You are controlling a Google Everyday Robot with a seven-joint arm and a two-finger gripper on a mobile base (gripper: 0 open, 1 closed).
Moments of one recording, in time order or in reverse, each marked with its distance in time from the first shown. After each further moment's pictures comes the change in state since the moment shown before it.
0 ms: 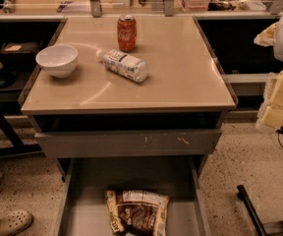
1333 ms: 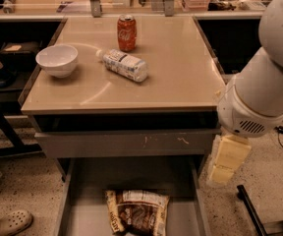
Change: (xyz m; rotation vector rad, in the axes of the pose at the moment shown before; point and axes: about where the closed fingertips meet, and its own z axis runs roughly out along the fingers) arm -0.031 0.081 0.096 -0.095 0.005 0.012
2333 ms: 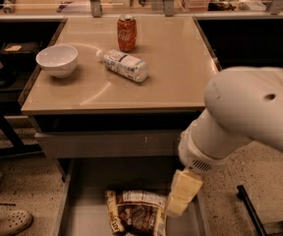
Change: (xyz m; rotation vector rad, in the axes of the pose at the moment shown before) arm -0.034 0.050 0.099 -0.140 -0.074 0.056
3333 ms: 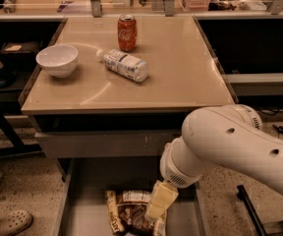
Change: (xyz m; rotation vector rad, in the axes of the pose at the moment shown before) arm -0.022 0.001 0.077 0.025 -0.084 0.031
